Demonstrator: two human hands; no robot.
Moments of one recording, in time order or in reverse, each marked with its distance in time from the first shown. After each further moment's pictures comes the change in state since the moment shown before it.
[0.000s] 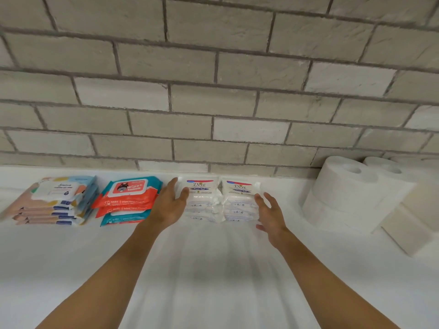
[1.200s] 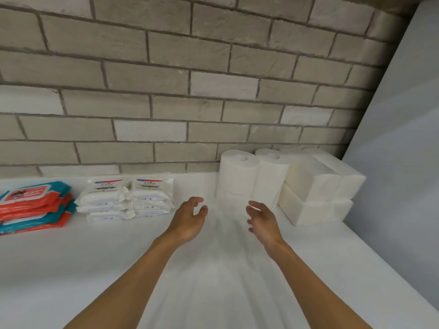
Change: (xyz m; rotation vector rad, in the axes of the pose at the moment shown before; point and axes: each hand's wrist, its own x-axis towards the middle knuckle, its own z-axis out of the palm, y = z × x) left_hand -0.126 0.132 0.207 -0.112 -0.265 0.215; right_hand -0.050 0.024 -0.243 -0.074 0.121 -0.176
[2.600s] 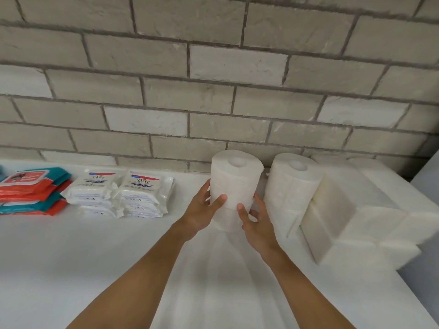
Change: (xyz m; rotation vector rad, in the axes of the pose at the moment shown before) left_hand 0.104 0.011 0.063 -0.476 0.002 -0.027; right_hand 0.124 0.026 0.019 0.028 -0.283 -0.206
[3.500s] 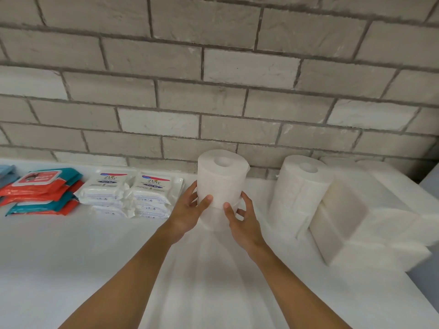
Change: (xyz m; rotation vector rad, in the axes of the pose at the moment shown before) left_hand -0.016 -0.006 -0.053 -0.018 0.116 -0.004; right_hand -0.011 -0.022 0.049 -0.089 -0.039 0.054
